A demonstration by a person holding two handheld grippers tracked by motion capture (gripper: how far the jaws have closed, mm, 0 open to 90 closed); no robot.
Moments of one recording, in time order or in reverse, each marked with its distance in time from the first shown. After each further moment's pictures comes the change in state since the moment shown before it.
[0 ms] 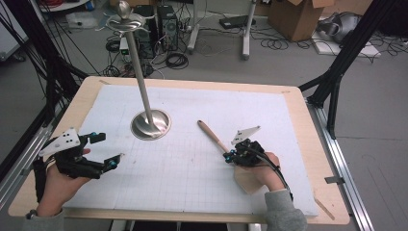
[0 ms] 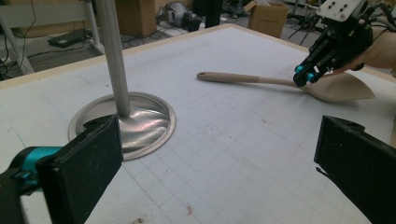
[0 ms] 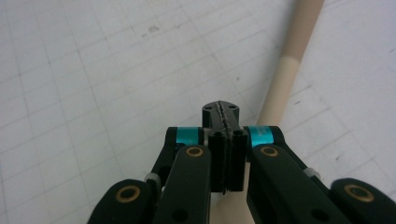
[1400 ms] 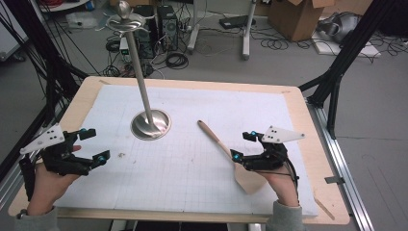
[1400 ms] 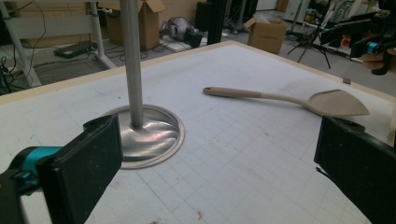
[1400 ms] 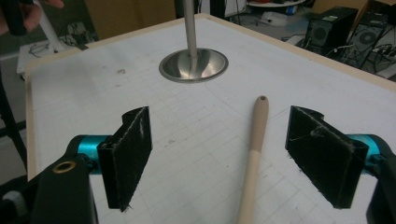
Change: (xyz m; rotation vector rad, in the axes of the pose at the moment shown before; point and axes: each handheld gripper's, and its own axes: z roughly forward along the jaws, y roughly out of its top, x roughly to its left) left arm 0.012 0.006 -0.019 -0.059 0.006 -0.022; right arm 0.022 -0.008 -0.075 -0.476 -0.072 0.086
